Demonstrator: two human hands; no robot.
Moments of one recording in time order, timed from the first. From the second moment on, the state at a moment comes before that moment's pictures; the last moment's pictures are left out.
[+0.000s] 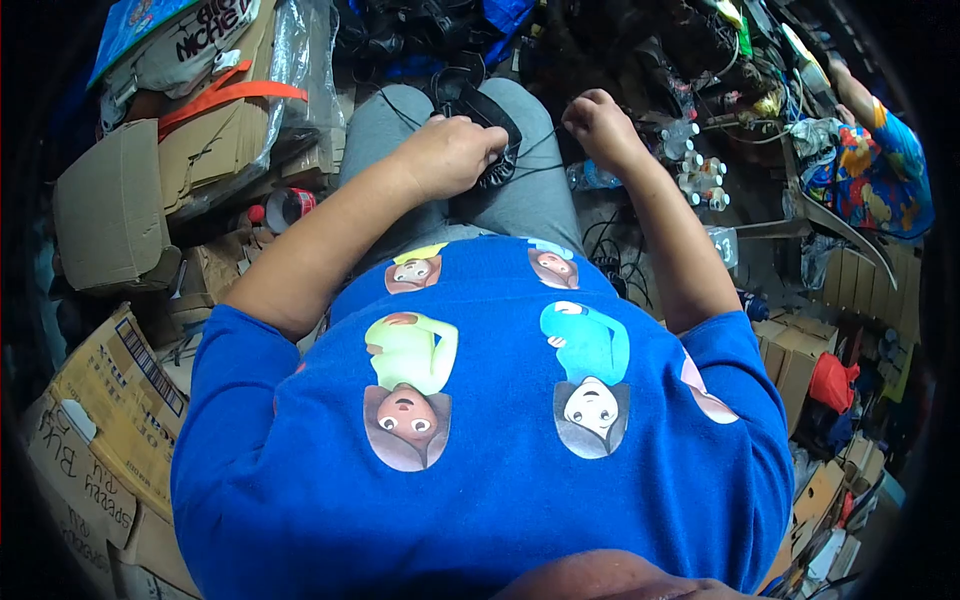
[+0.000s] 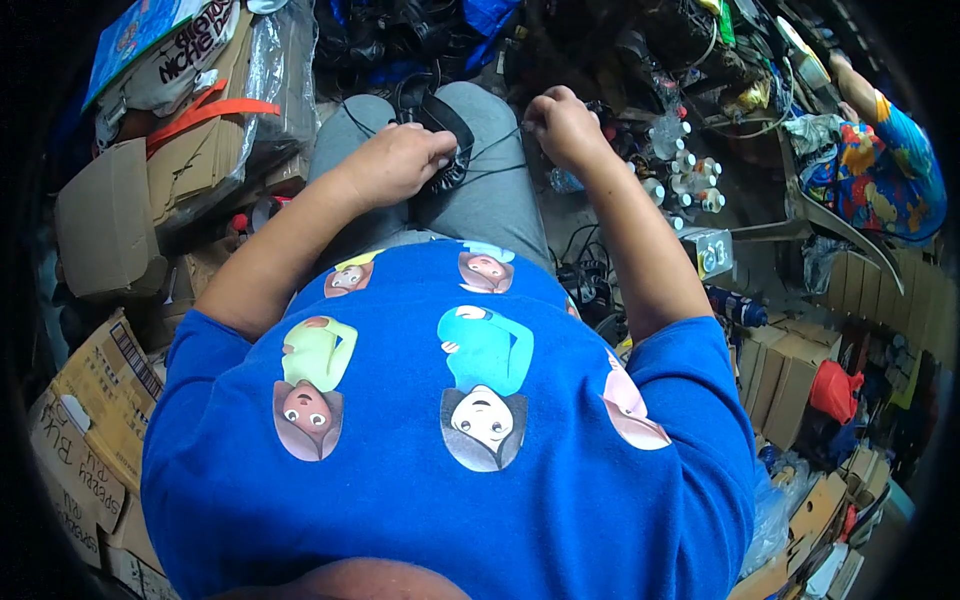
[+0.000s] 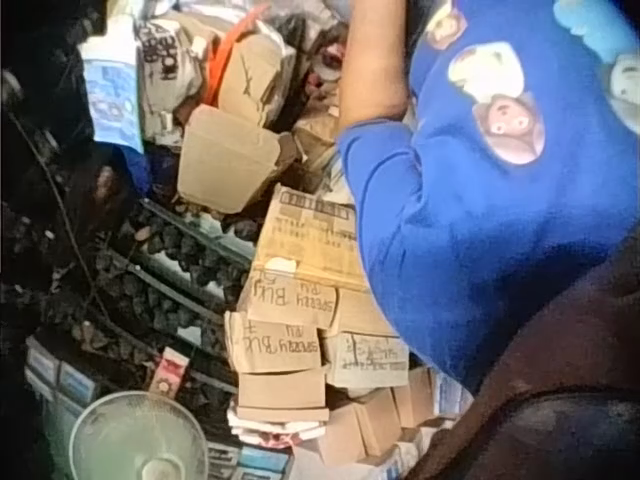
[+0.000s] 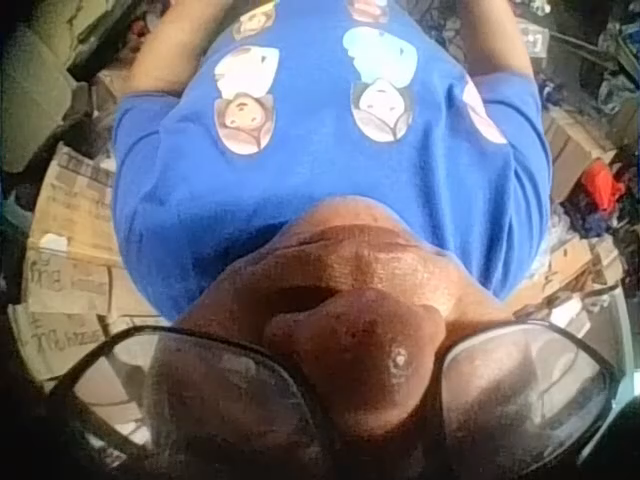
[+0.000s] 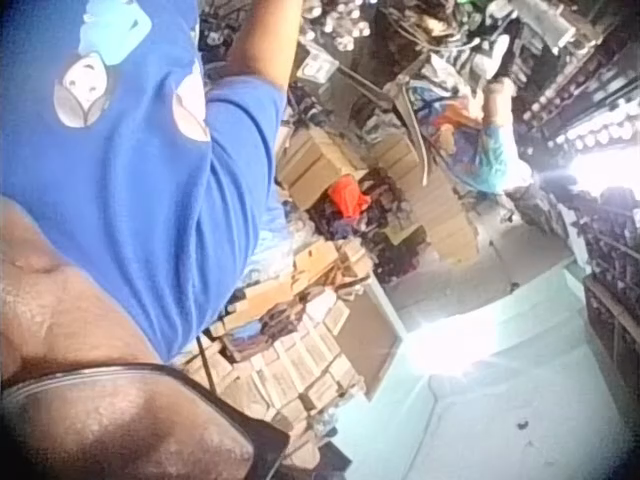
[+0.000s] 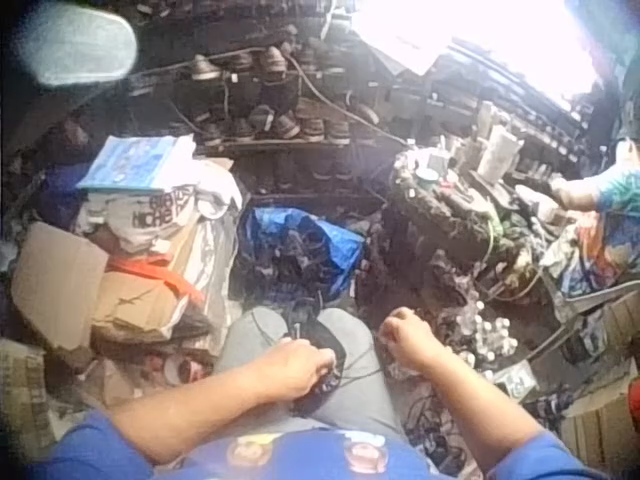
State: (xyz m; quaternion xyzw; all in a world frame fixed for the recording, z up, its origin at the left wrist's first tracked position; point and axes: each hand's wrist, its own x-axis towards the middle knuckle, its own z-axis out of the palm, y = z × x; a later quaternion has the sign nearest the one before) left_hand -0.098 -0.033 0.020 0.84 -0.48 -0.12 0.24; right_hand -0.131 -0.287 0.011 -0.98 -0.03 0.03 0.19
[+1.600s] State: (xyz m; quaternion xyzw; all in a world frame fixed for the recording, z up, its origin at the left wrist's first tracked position) left_hand -0.025 0.349 0.197 0.98 0.06 0.17 -0.04; right_hand -0.336 -0.527 -0.025 -0.95 0.26 0.16 0.08
